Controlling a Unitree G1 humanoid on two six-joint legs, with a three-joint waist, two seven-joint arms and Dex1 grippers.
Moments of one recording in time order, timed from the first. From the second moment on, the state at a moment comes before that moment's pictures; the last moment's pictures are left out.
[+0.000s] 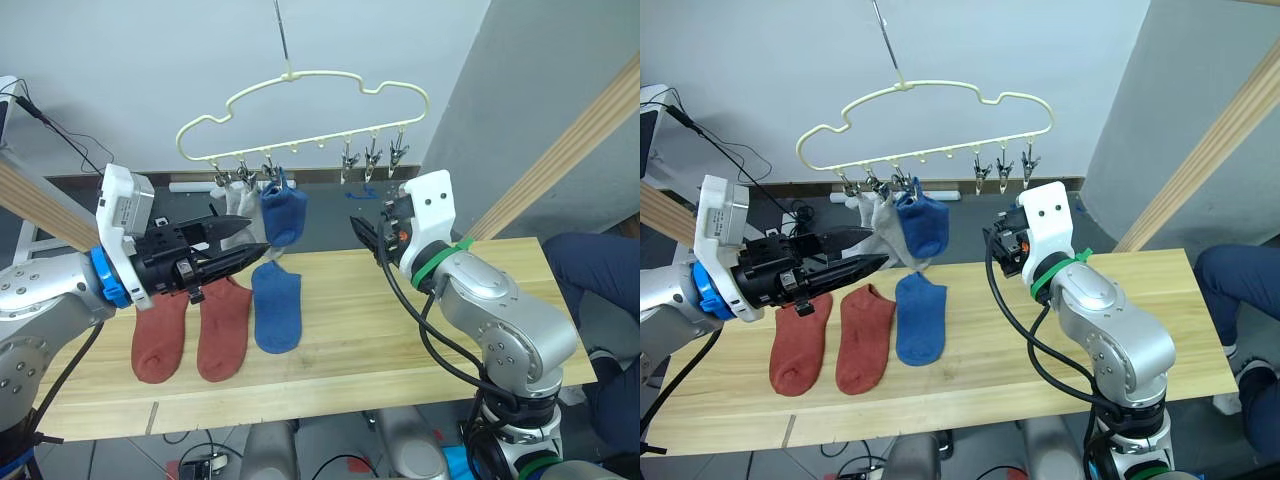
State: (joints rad) left arm -0.17 0.97 0.42 -0.59 -1.00 0.77 -0.71; right arm -0.53 -0.06 0.08 -0.71 0.33 1.21 0.02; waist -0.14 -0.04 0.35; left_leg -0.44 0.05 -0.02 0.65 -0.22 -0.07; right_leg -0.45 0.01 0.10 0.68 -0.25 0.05
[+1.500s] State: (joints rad) left arm -0.23 0.97 0.43 -0.57 -1.02 0.80 -0.71; right arm -0.74 0.05 0.08 -0.45 0.30 1.13 0.00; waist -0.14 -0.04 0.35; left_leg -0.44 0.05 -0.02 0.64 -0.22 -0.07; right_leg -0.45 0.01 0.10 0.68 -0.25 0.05
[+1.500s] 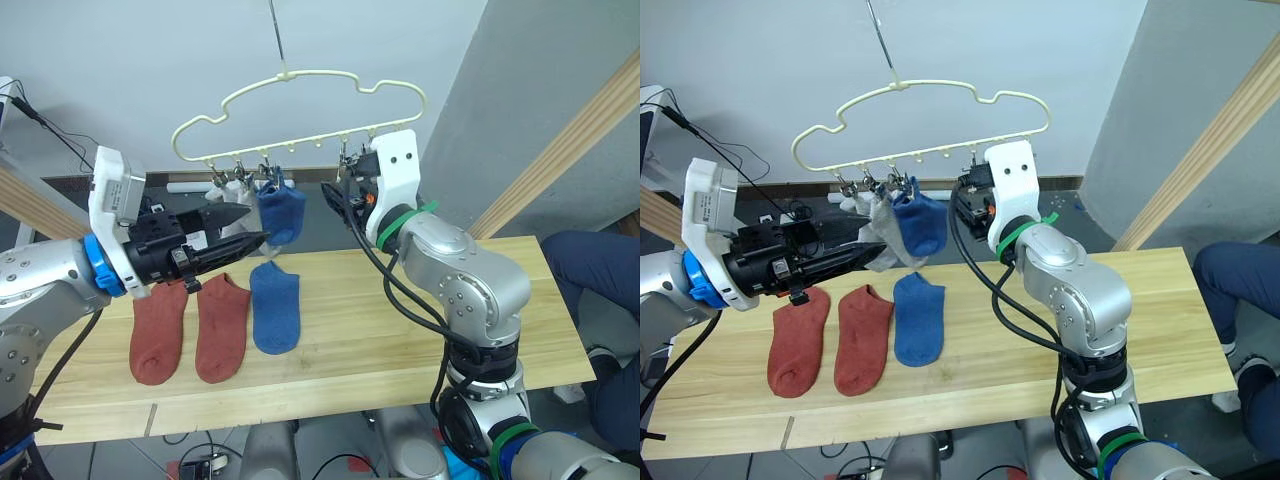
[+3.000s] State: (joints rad) left arm -0.22 0.96 0.43 -0.60 -1.02 0.80 -0.63; right arm -0.88 0.09 0.07 -0.19 0.22 0.94 0.00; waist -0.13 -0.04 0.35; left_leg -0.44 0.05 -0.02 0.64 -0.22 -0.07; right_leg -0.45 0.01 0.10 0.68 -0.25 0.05
